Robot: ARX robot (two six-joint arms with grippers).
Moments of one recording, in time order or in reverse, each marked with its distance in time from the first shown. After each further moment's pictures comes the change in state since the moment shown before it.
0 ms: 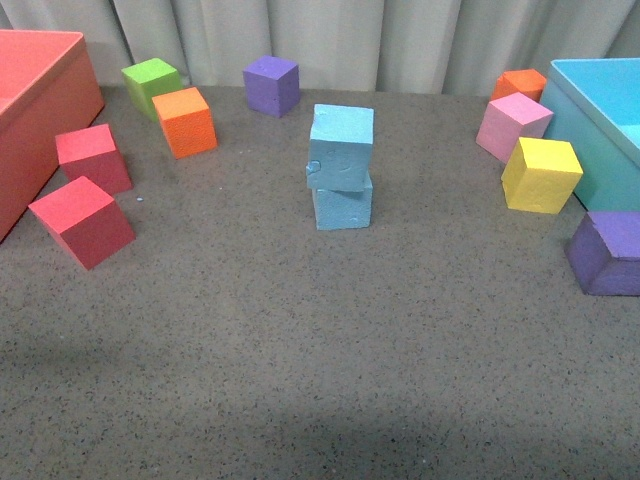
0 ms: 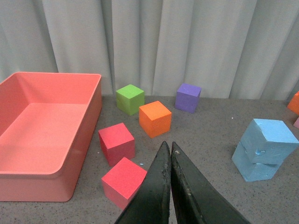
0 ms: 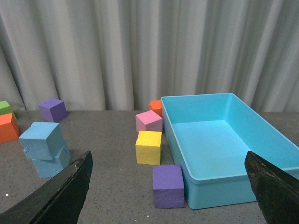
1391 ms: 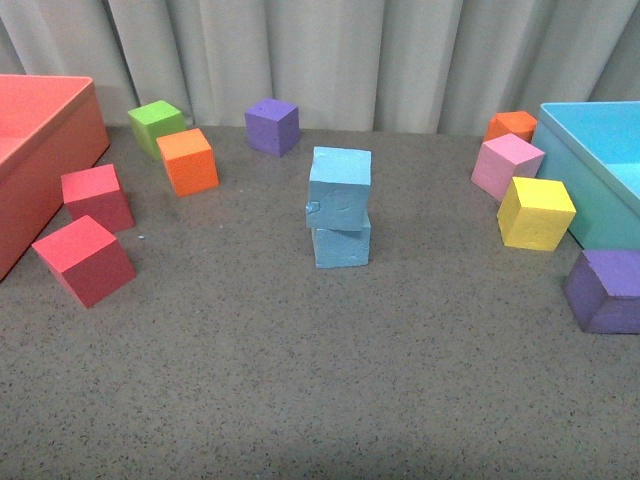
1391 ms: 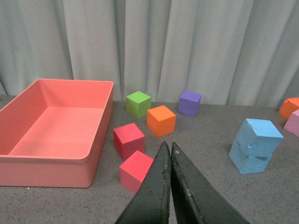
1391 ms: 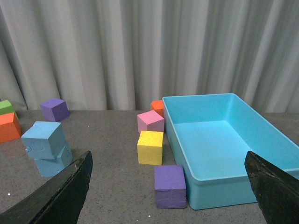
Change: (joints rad) left arm 0.156 -0.877 -0.069 -0.769 0.150 -0.003; right arm 0.000 0.000 0.000 0.000 0.000 0.000
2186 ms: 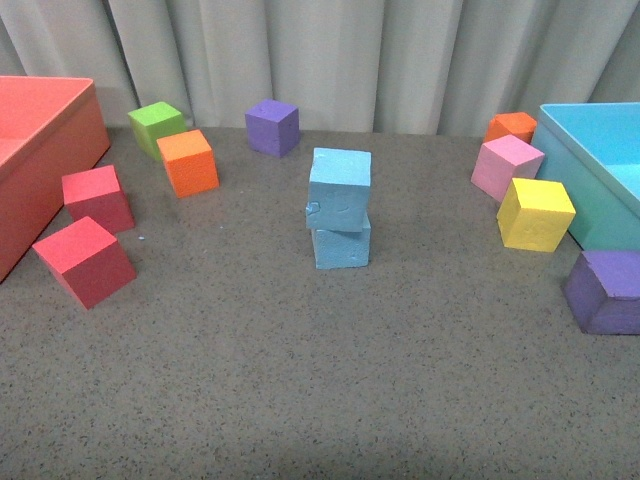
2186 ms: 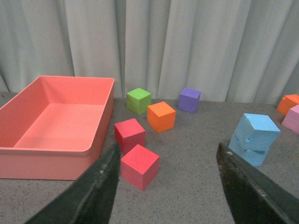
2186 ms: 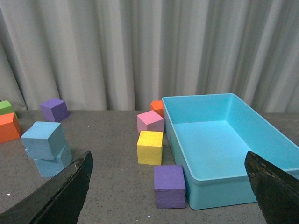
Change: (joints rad) left arm 0.000 -0.217 0.000 -0.224 0.000 -0.001; right arm 0.000 0.000 0.000 0.000 0.000 0.000
